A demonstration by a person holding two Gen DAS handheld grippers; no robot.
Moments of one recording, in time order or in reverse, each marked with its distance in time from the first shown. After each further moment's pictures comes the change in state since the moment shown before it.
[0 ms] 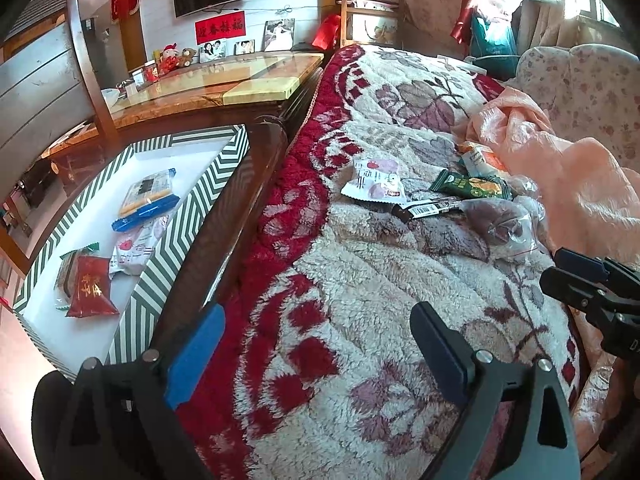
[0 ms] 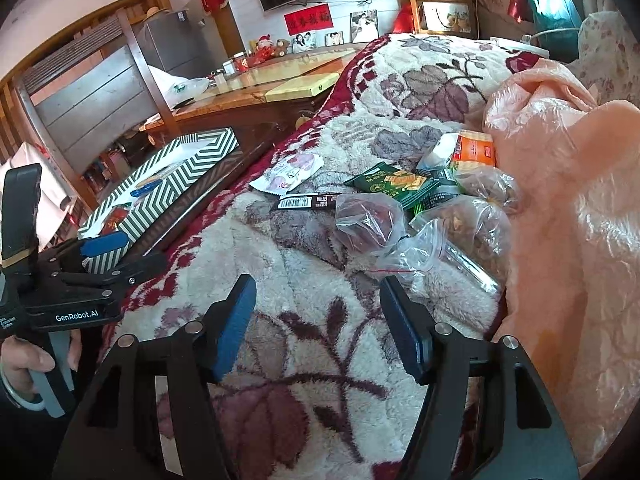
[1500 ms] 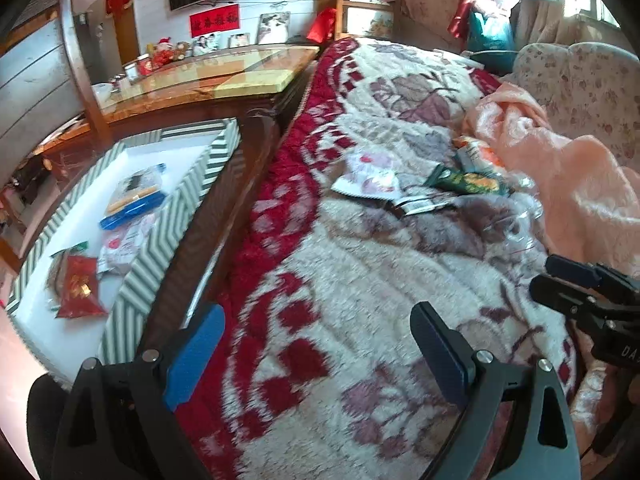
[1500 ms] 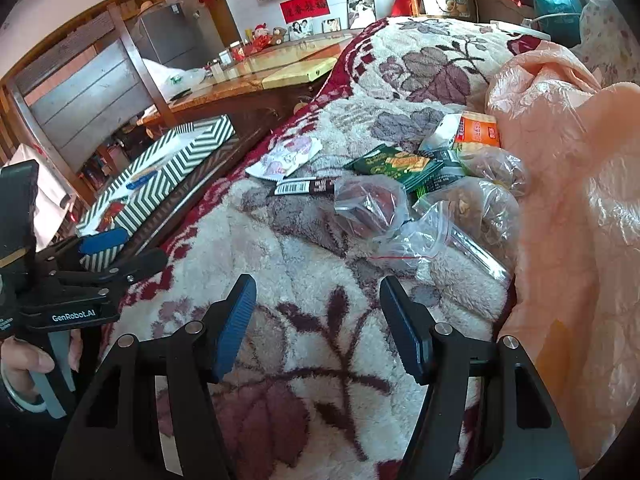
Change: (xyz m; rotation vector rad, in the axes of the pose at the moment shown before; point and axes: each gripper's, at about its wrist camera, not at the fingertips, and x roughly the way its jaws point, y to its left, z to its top) left arm 0.009 -0.005 0.004 0.005 0.028 -0.041; right arm 0.009 -0.002 -0.001 0.030 0.041 0.008
